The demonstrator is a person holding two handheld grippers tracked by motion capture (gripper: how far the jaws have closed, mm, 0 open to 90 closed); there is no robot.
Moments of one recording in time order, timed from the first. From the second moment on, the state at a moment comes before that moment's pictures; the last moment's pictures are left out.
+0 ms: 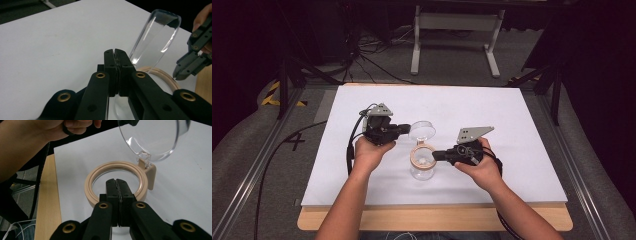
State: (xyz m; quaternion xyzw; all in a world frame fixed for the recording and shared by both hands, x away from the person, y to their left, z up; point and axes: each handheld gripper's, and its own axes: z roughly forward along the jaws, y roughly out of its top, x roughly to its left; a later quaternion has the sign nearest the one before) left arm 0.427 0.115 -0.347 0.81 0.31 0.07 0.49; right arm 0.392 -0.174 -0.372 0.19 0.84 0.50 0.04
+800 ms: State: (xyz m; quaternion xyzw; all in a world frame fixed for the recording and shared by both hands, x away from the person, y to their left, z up) left arm 0.388 0.128 -0.338 0.85 0.28 0.07 0.44; right arm 0.381 -0.166 -0.371 0.16 0.88 0.45 0.01
